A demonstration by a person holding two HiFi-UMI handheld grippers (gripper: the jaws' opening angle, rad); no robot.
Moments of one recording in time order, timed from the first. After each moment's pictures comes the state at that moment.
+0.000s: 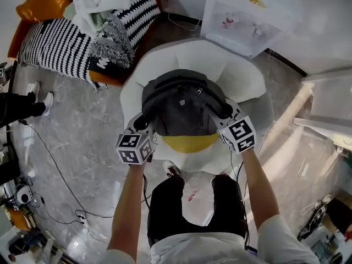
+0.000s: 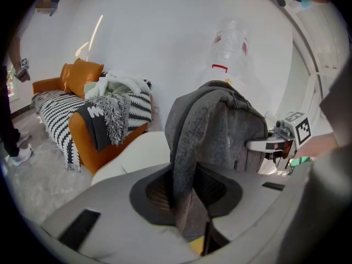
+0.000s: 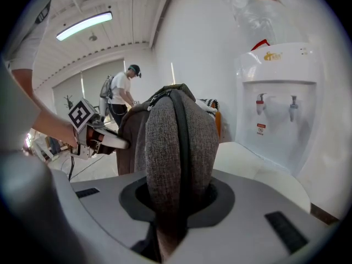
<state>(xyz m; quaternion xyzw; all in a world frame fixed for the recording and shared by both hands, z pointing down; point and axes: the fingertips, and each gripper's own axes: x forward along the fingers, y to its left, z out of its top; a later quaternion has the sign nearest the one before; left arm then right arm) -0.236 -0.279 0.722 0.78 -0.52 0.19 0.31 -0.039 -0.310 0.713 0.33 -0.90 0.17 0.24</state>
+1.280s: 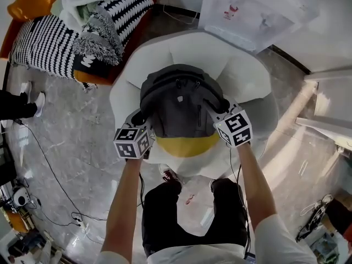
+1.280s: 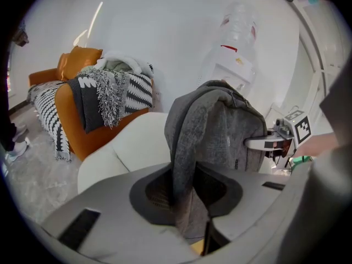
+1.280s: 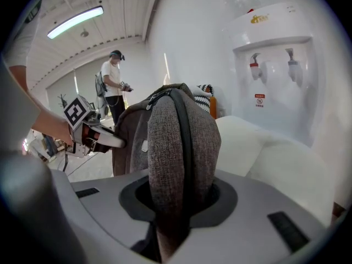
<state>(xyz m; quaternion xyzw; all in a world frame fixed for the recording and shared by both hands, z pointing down) -0.231 -0.299 0.811 0.77 -0.51 0.21 0.33 -0.032 -0.333 0.807 0.34 -0.88 0.20 0.26</state>
